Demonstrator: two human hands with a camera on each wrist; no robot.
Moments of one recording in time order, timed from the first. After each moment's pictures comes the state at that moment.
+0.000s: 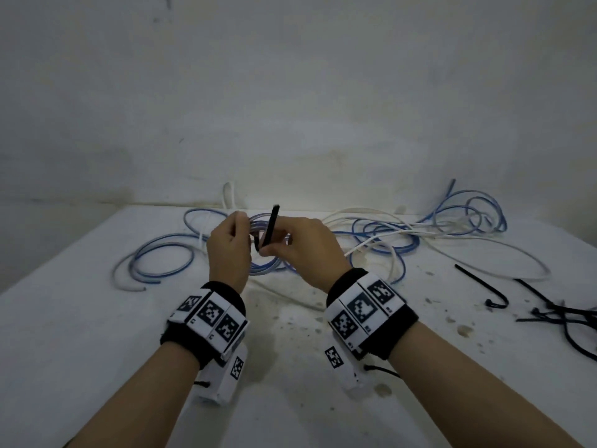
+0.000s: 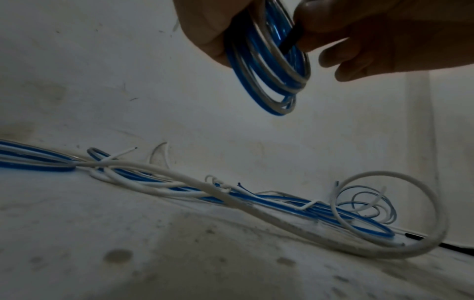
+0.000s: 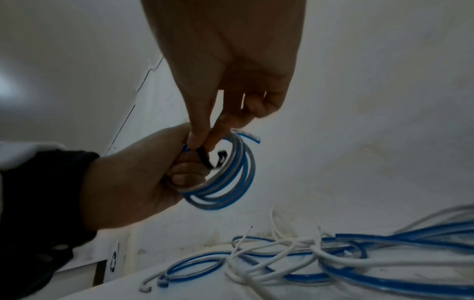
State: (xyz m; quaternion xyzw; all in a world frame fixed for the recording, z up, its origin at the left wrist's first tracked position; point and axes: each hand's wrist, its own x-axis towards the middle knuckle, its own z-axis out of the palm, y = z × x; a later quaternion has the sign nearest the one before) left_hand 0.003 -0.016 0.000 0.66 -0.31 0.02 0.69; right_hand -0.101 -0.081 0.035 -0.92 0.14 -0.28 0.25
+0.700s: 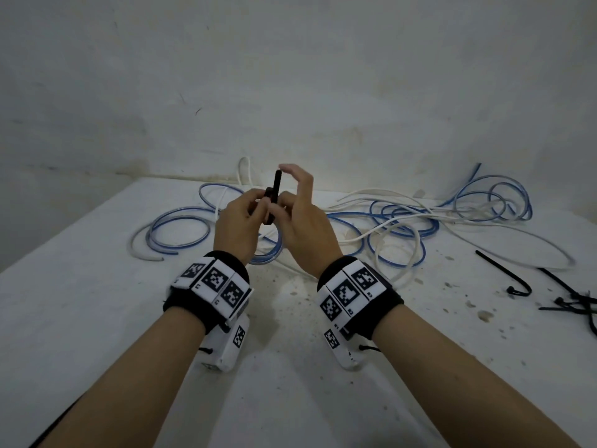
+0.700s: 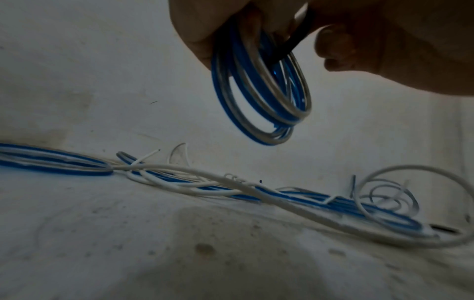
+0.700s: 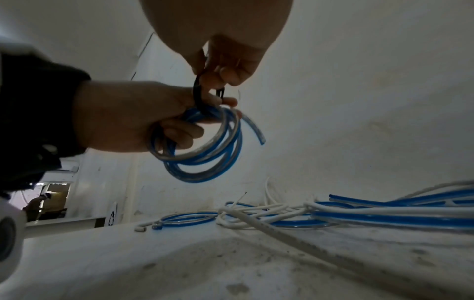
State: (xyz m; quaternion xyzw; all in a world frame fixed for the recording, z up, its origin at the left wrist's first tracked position) left_hand 0.028 0.001 -0.010 0.70 -0.41 0.01 0.58; right_hand -0.068 -0.062 0.006 -0.87 0.10 -0.37 0.31
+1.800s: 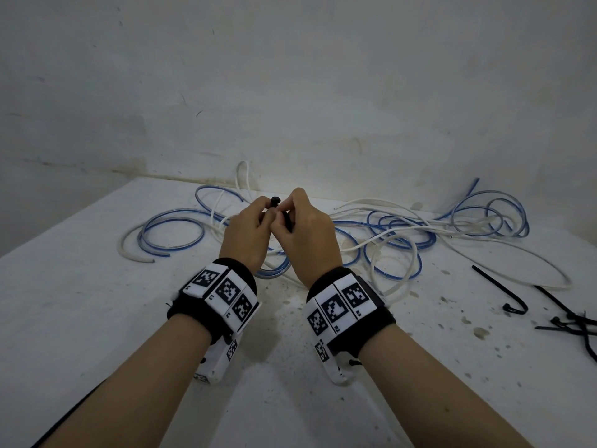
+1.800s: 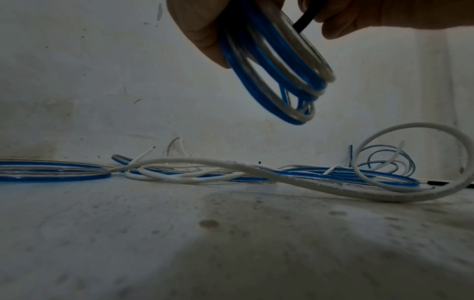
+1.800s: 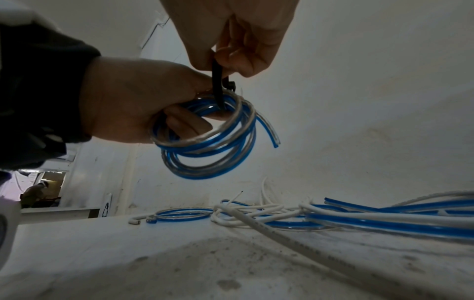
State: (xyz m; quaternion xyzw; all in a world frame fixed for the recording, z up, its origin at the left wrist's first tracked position) left_hand 0.015 -0.009 -0.013 0.72 -0.41 -0.01 0.56; right_hand -0.068 -0.068 -0.001 -0.86 0.13 -0.45 0.21
